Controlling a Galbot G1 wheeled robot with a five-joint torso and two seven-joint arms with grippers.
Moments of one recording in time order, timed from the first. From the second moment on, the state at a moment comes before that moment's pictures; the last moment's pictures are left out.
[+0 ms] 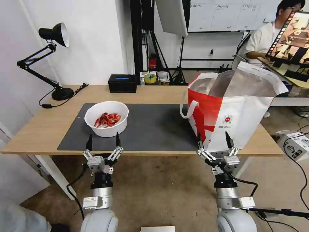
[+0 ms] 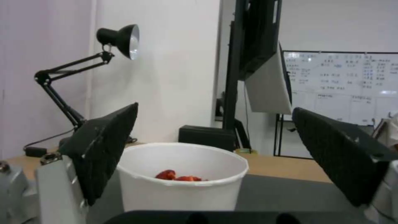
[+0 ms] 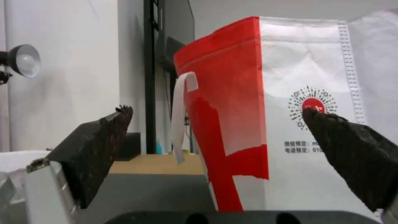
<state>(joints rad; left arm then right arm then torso) 1.55 -1.47 -0.39 -2.10 0.03 -0.37 -0.28 -1.58 1.34 0.42 2.09 0.13 0.42 0.11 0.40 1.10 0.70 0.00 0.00</state>
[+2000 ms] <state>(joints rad) 1.12 -1.13 -0.42 -2.03 -0.47 0.27 -0.48 -1.52 1.33 0.36 2.05 0.10 0.39 0.11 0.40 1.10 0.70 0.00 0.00</state>
